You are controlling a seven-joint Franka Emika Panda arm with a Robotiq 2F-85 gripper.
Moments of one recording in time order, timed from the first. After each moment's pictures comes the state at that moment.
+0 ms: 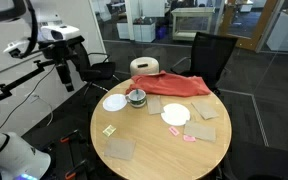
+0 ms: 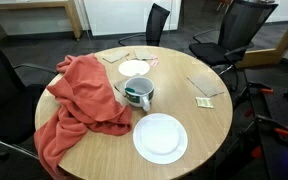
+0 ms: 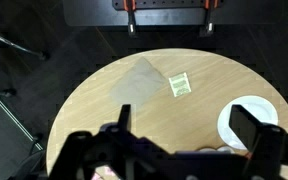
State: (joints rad) arm -0.04 -0.74 0.00 -2.50 -0.06 1.68 -0.01
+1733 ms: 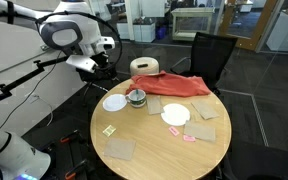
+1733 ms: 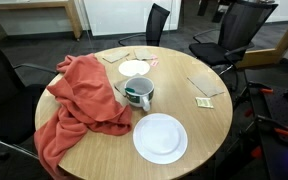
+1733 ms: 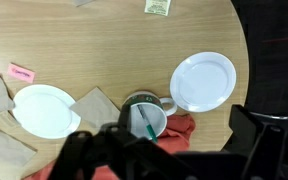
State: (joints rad) arm 0.13 -0.35 -0.05 -2.47 0.09 2.24 -0.47
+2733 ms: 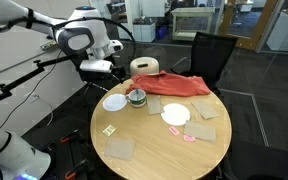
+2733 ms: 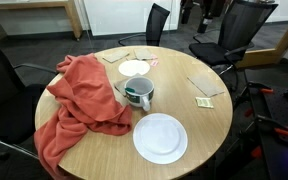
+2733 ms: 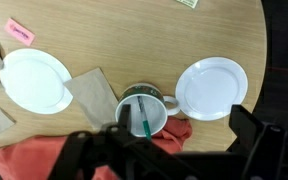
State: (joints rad) arm 0.13 -0.20 -0.05 -2.40 0.06 2.34 -0.67
